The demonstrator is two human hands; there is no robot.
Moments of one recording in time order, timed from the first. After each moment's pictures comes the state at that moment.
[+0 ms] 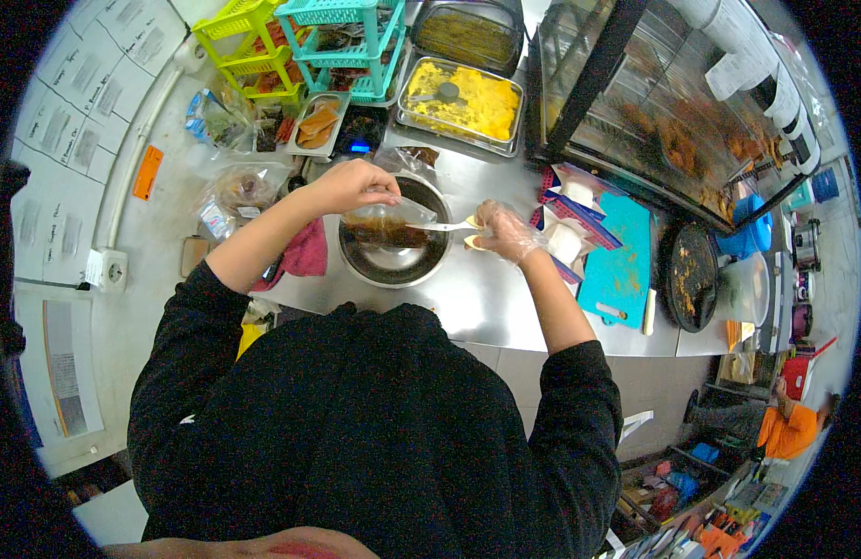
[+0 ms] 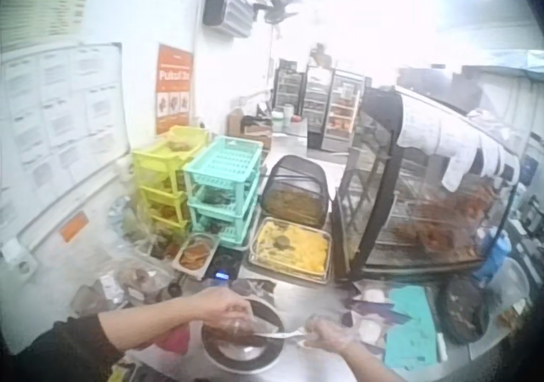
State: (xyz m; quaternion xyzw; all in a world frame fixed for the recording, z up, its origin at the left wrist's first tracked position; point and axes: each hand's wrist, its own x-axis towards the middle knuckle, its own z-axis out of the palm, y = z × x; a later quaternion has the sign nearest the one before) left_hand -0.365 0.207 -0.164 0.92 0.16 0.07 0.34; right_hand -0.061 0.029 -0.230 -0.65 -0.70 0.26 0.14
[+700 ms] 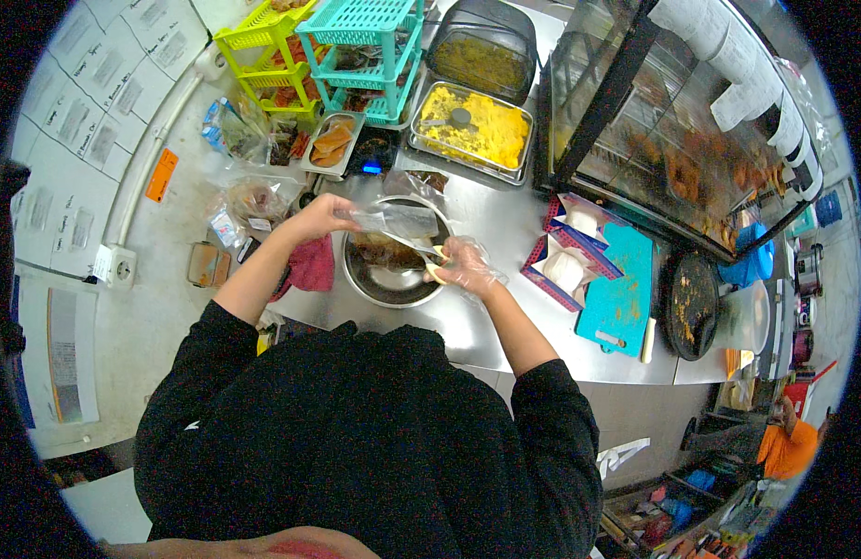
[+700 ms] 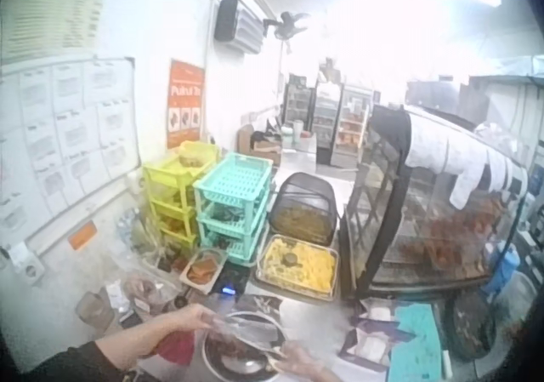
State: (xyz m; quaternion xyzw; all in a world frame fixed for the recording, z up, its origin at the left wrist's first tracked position) left_hand -0.441 0.228 -0.226 0.76 0.33 0.08 0.55; right_hand -0.125 0.043 -0.286 -0.61 -0.64 0.35 0.32
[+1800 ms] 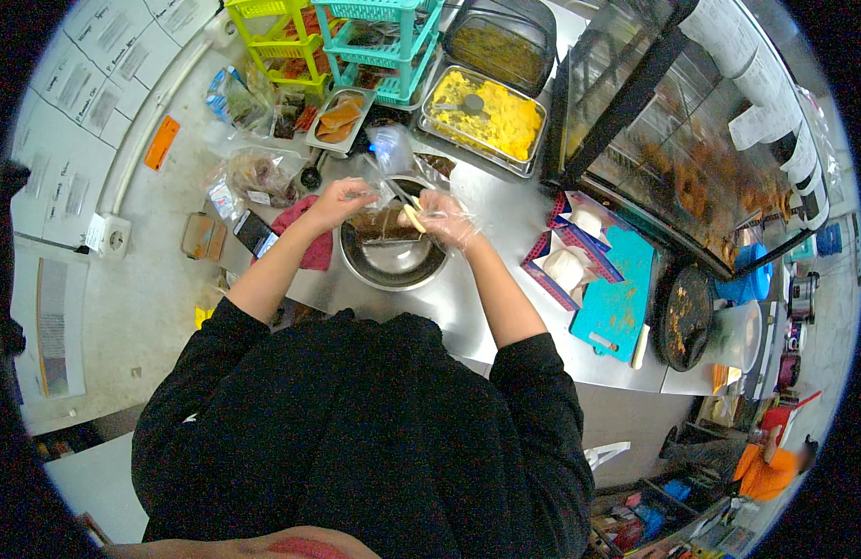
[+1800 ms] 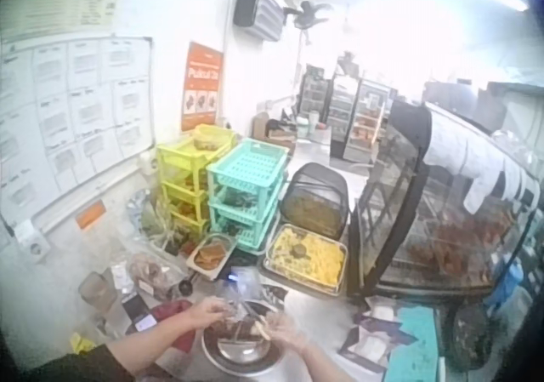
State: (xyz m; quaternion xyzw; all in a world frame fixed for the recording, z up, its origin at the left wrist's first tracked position) left_hand -0.420 0.201 -0.255 0.77 0.33 0.25 0.48; right_hand -0.156 0.112 -0.241 -0.55 -0.57 0.51 0.33
